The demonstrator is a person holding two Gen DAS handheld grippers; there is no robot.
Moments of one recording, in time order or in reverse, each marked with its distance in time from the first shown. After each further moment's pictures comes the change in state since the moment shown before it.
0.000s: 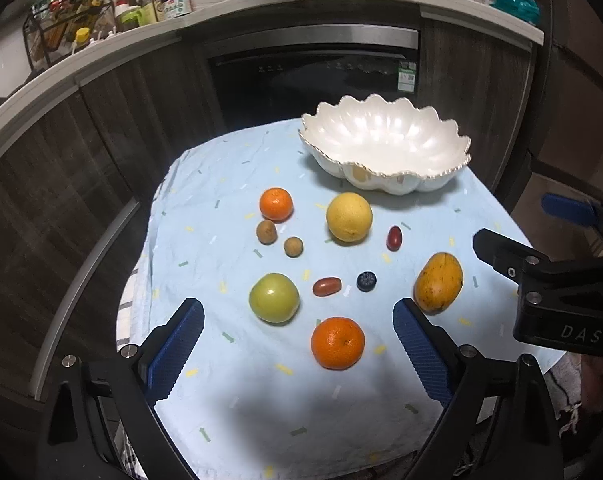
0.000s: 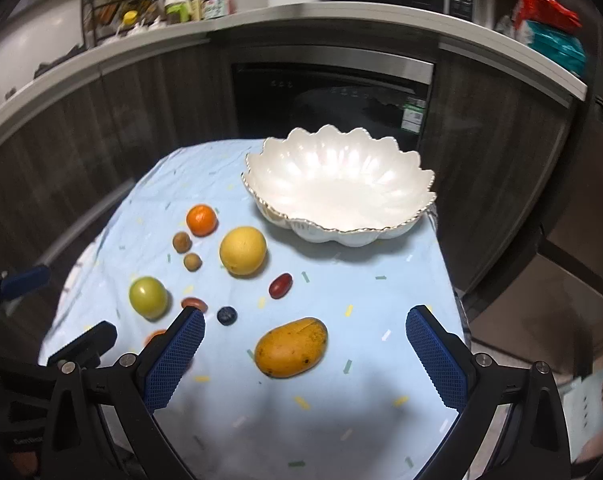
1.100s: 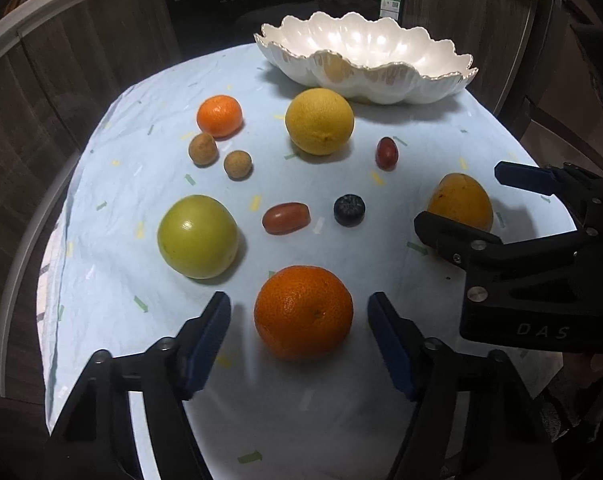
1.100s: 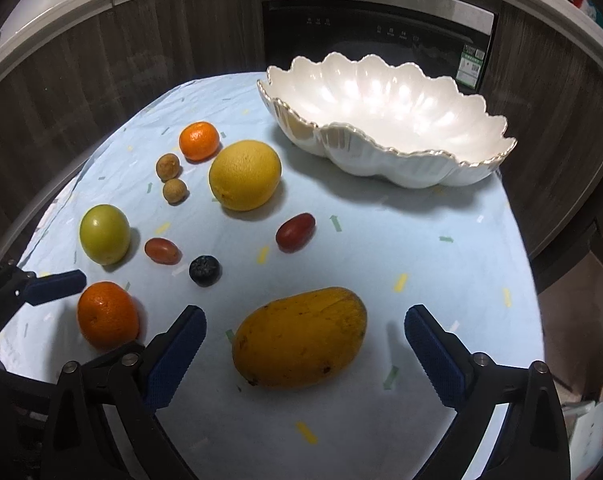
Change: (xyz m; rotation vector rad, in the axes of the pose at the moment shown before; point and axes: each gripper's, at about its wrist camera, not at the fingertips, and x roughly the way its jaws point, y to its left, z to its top) left arm 0.092 -0.020 -0.035 0.016 0.177 -0.097; right arm 0.097 0.009 -0.036 -0.070 0.130 0.077
